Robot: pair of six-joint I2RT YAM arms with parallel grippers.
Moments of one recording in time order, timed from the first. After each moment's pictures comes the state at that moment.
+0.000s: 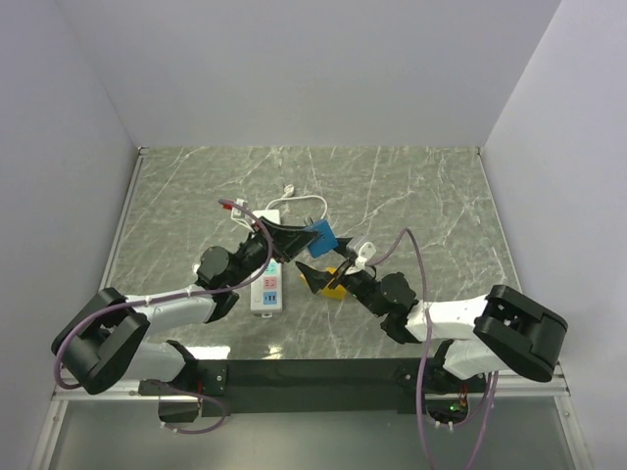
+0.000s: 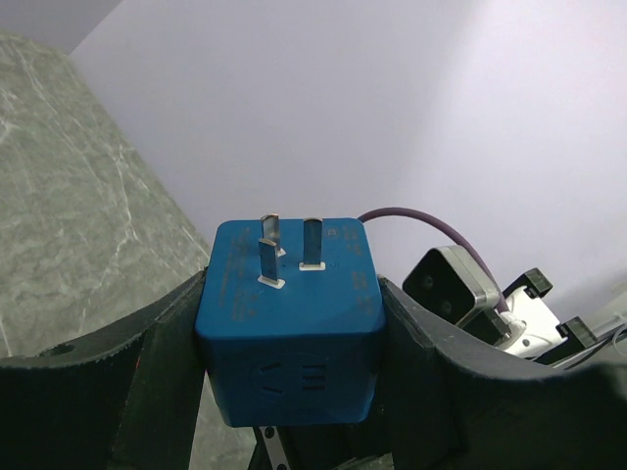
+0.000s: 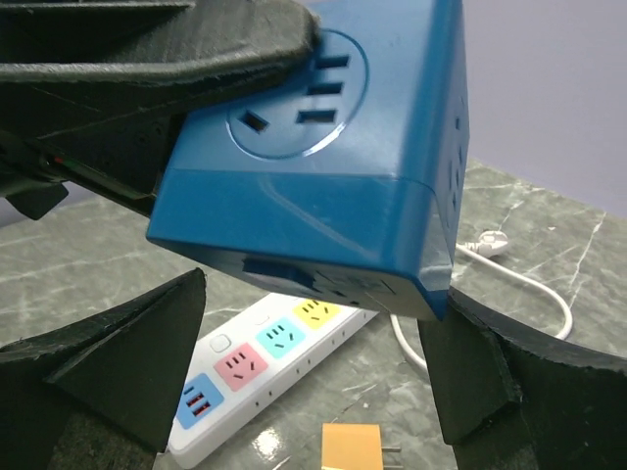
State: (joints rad) left arm -0.69 1.30 0.42 1.25 0.25 -1.08; right arm 0.97 1.33 0.31 1.27 0.11 0.01
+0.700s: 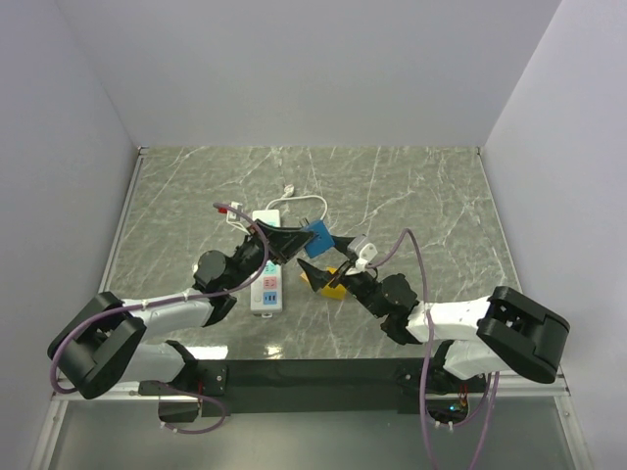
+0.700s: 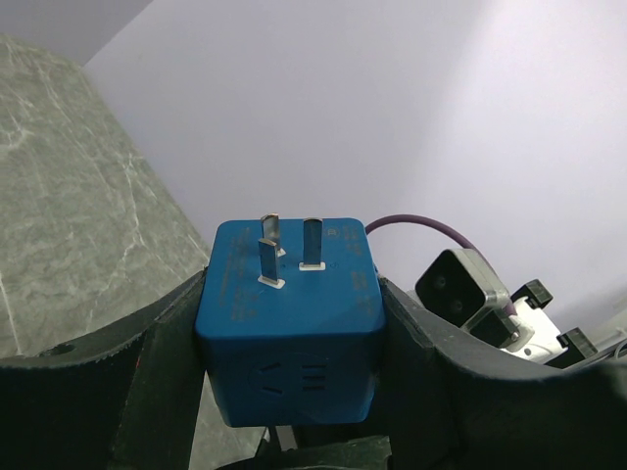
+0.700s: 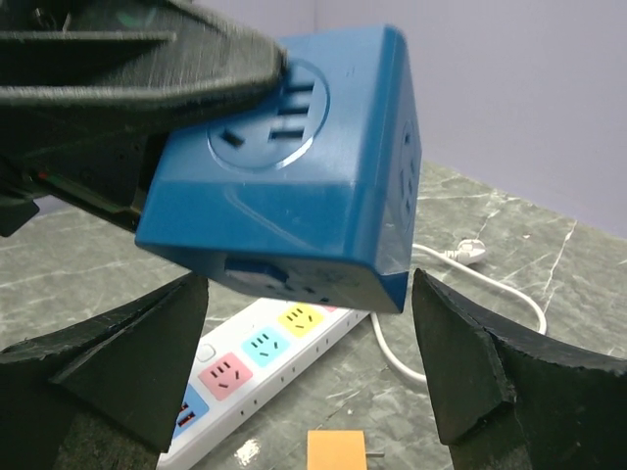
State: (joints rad) left arm -0.69 1.27 0.38 1.26 0.21 -1.09; right arm 0.99 1.32 0.31 1.27 0.16 -0.04
